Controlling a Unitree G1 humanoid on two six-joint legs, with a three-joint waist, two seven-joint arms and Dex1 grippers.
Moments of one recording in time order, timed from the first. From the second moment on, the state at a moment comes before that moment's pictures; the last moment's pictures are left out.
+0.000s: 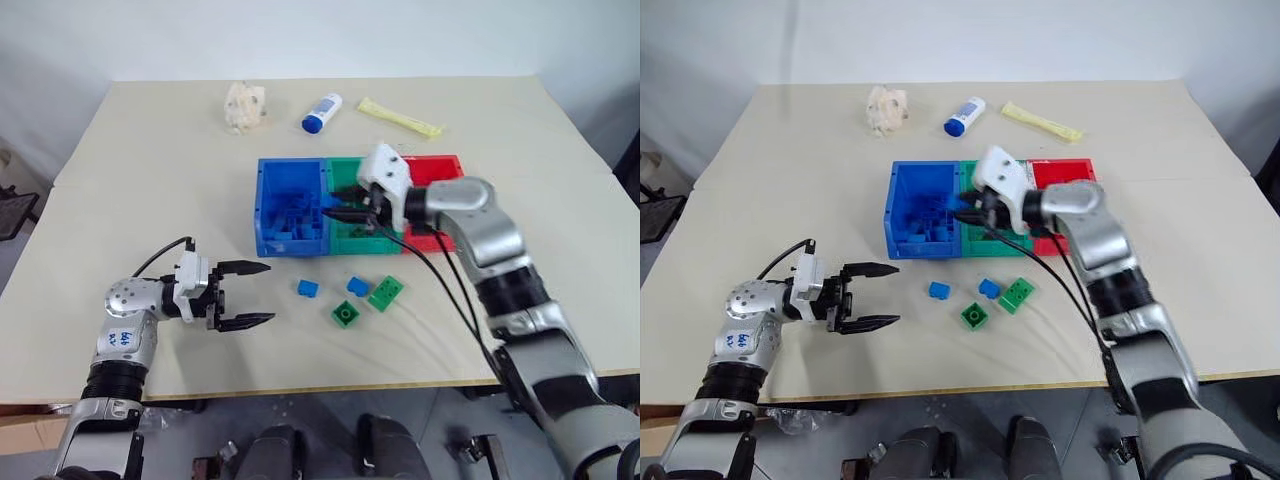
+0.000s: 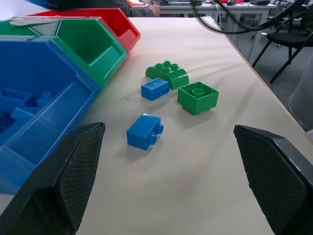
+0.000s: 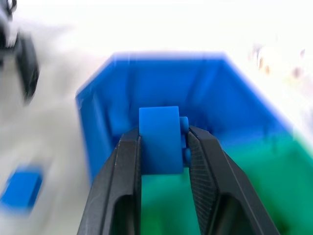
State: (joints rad) left arm -0.42 0.55 0.07 0.39 -0.43 -0.18 -1.41; right arm -1.01 -0.37 0.23 0.39 0.13 0.23 0.99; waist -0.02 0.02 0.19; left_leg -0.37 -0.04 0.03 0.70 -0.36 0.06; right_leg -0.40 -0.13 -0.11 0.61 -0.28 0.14
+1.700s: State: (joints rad) left arm -0.50 0.53 0.06 0.49 -0.43 -0.20 -1.46; right arm -0.14 -0.97 -0.25 -0.20 0.47 0.34 1.29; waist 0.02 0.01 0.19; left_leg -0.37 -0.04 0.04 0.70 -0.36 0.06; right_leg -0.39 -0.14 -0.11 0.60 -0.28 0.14
